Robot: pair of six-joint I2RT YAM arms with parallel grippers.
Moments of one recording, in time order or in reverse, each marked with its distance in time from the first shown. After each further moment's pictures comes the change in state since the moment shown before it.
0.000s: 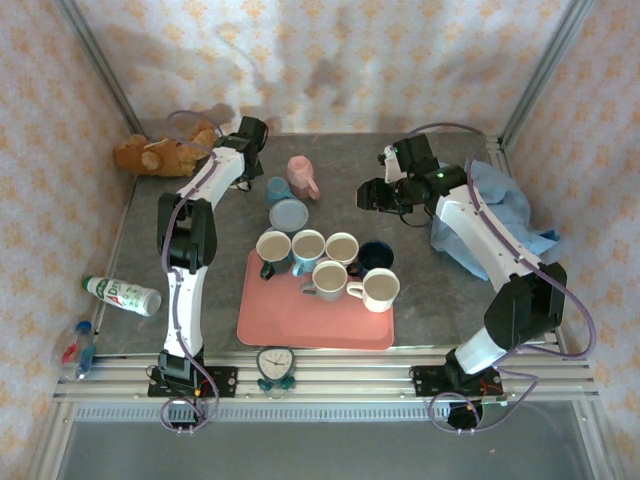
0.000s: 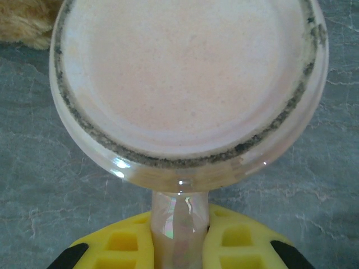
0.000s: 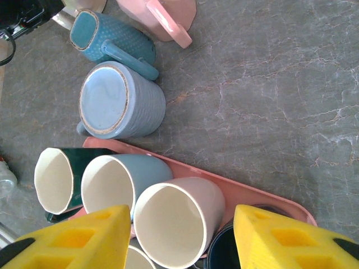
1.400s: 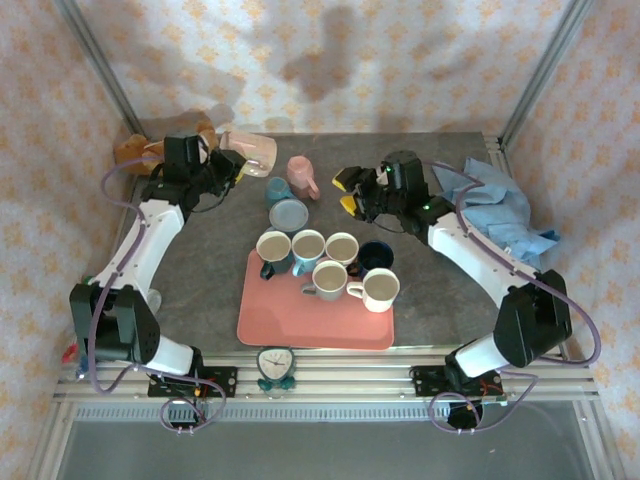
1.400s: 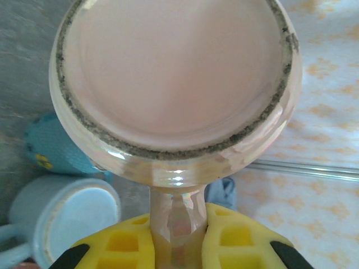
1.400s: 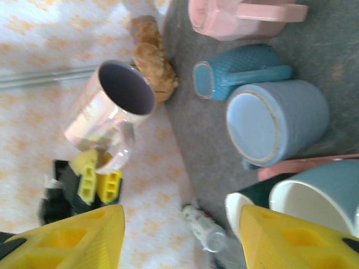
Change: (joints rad) left arm 0.124 -0.826 -0.766 0.547 0.804 -0.540; right arm 0.100 -0.101 -0.302 0.688 -0.088 1.036
